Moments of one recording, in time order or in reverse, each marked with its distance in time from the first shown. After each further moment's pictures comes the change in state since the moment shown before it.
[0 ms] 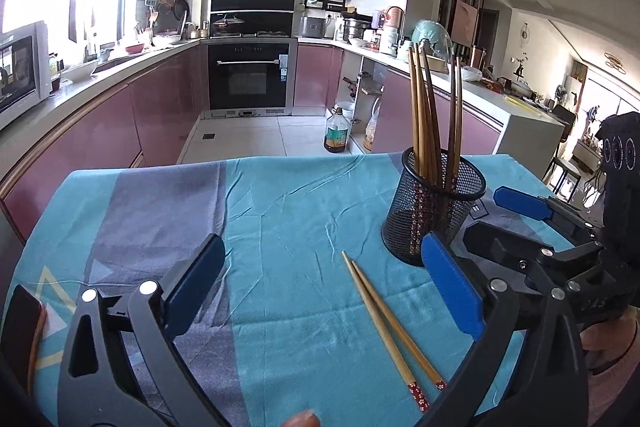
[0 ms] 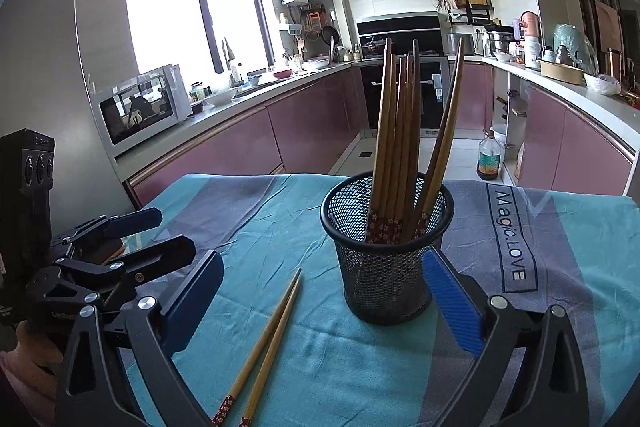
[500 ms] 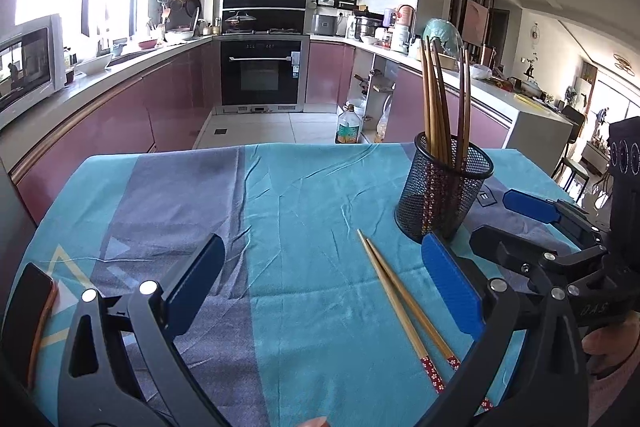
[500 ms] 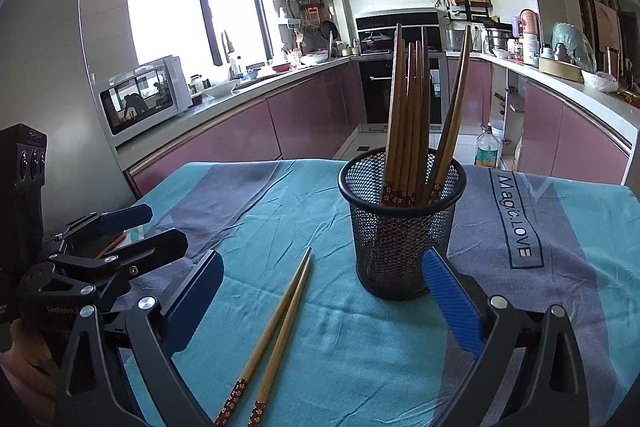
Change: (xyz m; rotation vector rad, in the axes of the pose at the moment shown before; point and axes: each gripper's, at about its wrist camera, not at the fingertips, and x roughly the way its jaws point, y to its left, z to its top) left arm -0.023 0.013 -0.024 -0.014 0.007 0.037; right arm -0.003 0.014 -0.019 -0.005 0.017 -0.015
